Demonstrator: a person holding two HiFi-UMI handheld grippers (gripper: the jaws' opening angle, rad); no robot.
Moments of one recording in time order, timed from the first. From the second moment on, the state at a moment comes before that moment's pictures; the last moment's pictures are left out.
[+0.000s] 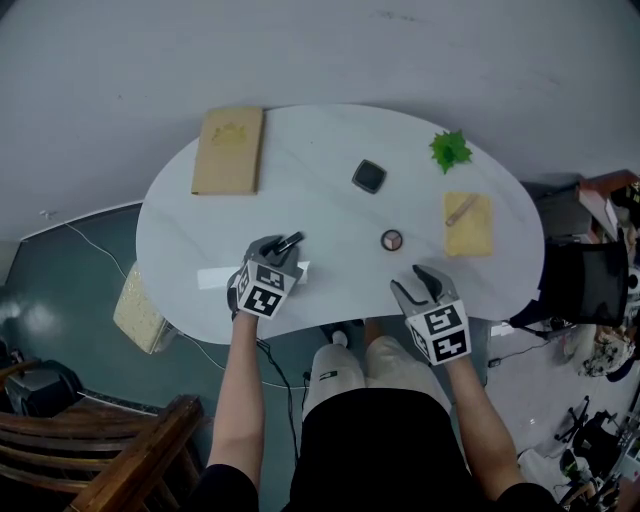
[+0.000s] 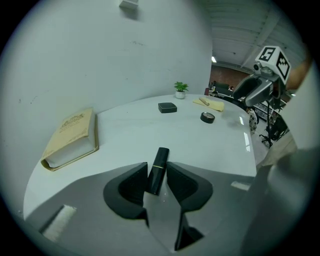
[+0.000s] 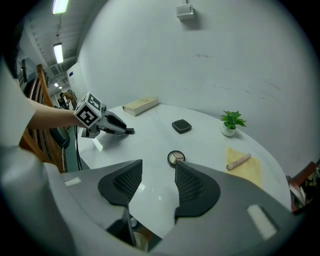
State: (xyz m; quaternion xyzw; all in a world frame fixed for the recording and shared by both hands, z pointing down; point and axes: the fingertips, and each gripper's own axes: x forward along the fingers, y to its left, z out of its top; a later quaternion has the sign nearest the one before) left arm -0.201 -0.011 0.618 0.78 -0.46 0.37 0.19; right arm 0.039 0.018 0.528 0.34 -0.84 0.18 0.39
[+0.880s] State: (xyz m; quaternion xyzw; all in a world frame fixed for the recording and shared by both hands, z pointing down) left arm -0.147 -0.006 0.596 0.76 -0.50 0.31 0.27; right arm 0.035 0.015 0.519 0.35 -0.84 0.19 0.37
